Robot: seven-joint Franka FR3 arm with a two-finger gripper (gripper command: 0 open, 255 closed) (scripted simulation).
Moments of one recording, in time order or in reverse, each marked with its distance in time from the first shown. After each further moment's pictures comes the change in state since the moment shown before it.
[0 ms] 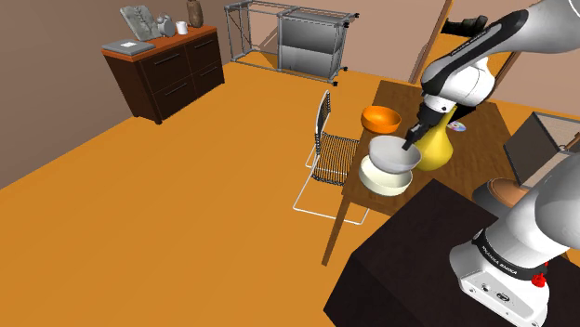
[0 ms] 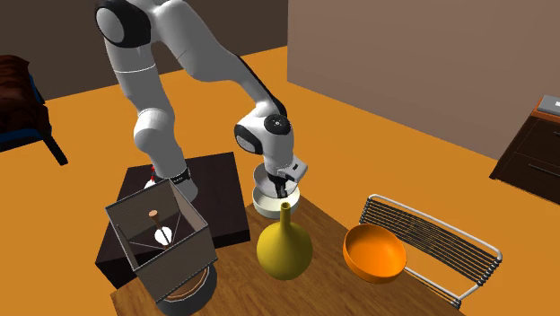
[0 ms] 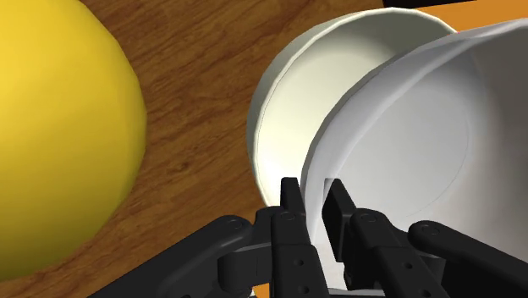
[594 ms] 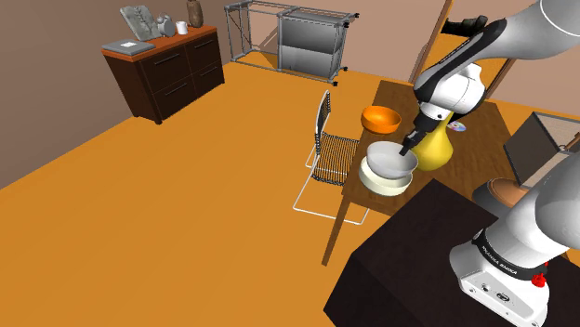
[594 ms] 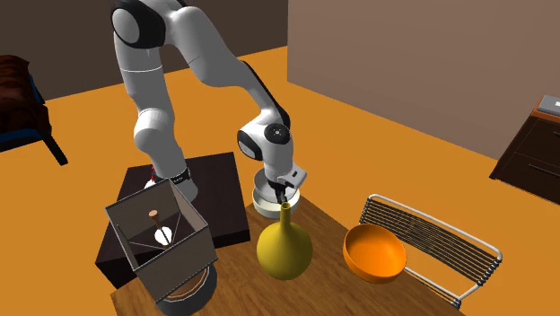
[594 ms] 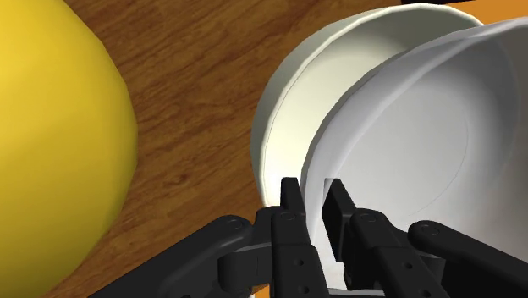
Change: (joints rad) arm 0.005 0.088 0.015 0.002 0.119 0.054 -0.095
